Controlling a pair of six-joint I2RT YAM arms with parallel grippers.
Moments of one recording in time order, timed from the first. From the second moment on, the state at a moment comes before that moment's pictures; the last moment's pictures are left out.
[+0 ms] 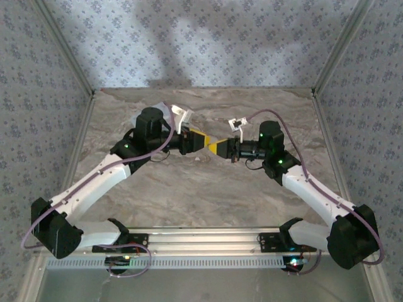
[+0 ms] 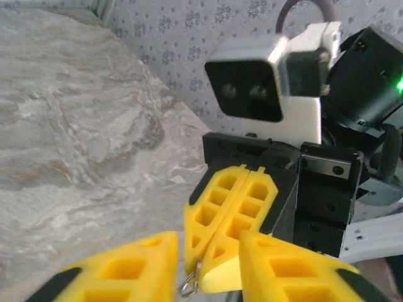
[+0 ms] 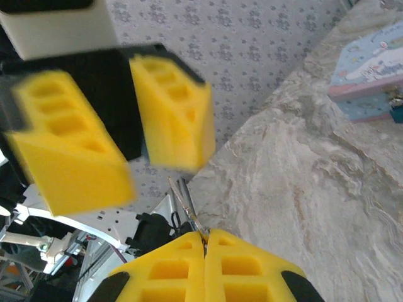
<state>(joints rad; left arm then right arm) -0.65 1.25 1.12 -0.19 0.61 -0.46 0.47 1.16 0.79 0.18 -0.90 0.60</state>
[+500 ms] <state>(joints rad) -0.34 1.46 1.16 -0.29 0.29 -0.51 0.40 1.05 0.72 -0.01 -0.69 0.55</state>
